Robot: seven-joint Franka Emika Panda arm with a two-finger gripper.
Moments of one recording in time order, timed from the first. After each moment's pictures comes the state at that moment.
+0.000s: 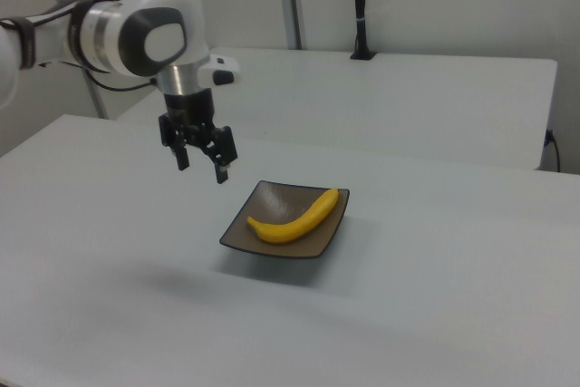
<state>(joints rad) -0.06 0.15 0.09 -1.67 0.00 1.77 0.07</state>
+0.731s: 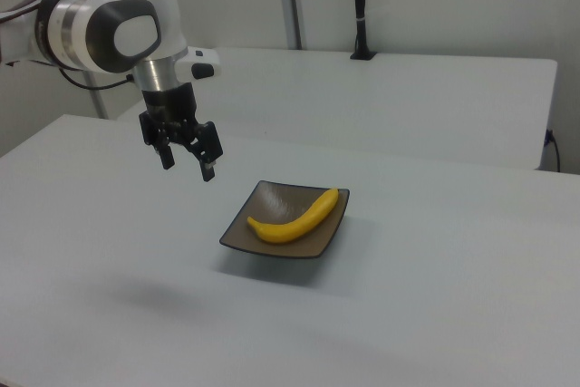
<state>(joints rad) 0.02 0.03 0.02 -1.78 -0.01 1.79 0.05</state>
